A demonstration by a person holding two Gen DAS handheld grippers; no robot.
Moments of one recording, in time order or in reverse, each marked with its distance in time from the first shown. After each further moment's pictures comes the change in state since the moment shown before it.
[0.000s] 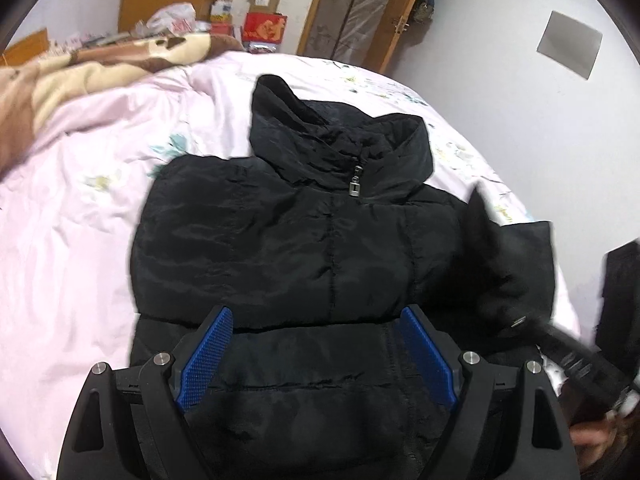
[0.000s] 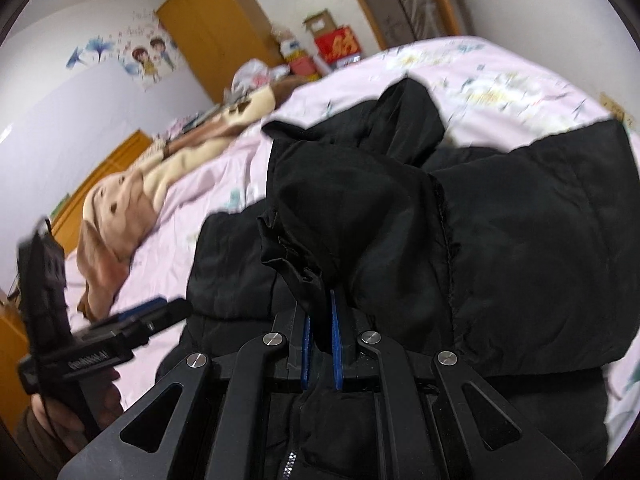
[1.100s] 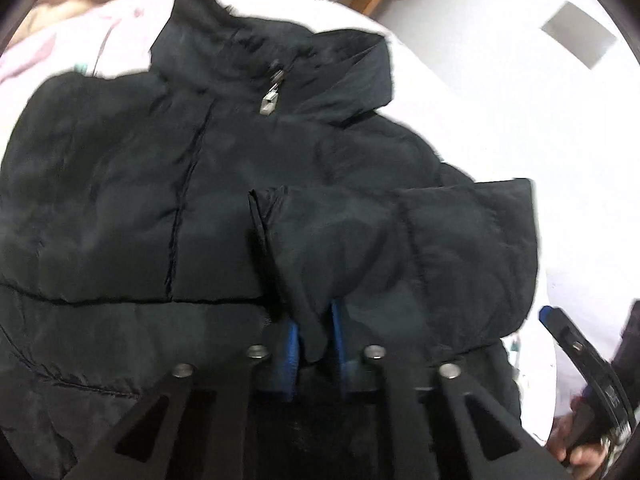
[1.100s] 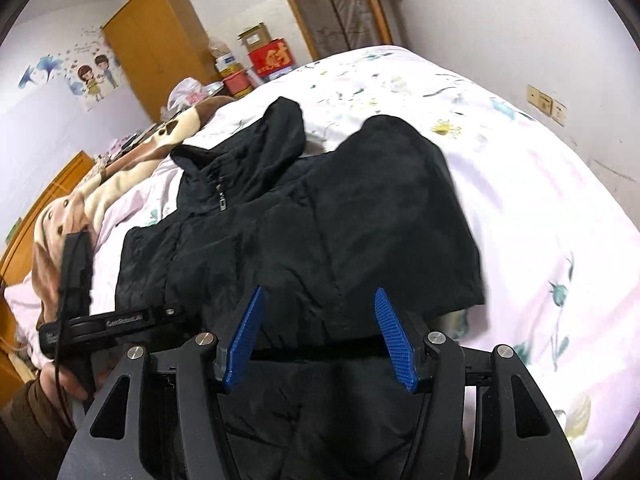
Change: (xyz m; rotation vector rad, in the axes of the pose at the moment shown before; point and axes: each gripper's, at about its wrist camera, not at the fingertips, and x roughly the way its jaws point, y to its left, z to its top) left arm 0.086 -0.073 -0.012 -0.032 0.192 -0.144; right arm -0.089 -0.097 -0.009 0.097 -0.078 -0.234
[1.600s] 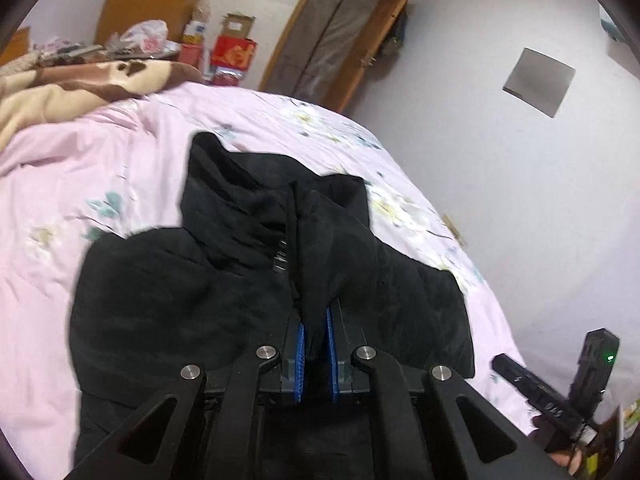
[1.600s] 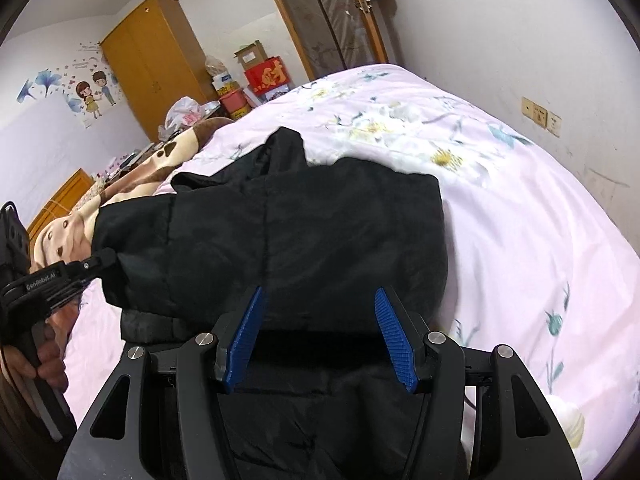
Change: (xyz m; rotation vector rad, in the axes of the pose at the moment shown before) left arm -0.111 0.017 0.061 0.043 -0.314 0.000; right arm 0.000 0.026 0.030 0.003 -0.067 0.003
